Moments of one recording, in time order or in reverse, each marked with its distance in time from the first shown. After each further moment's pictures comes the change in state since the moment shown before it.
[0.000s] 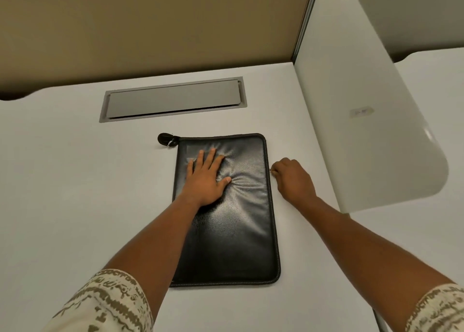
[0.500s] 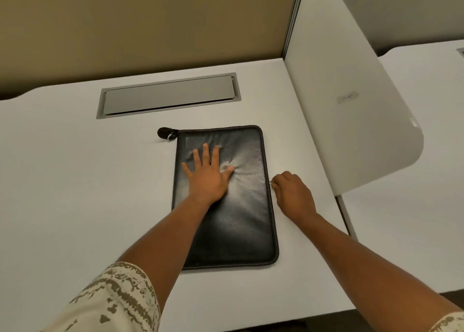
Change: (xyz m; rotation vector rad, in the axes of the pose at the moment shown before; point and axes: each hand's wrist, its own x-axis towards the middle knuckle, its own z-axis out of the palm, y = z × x) left_hand -0.030 0.030 0.003 -0.039 0.062 -0.126; right_hand -0.079 -0.015 0.009 0.013 0.046 0.078
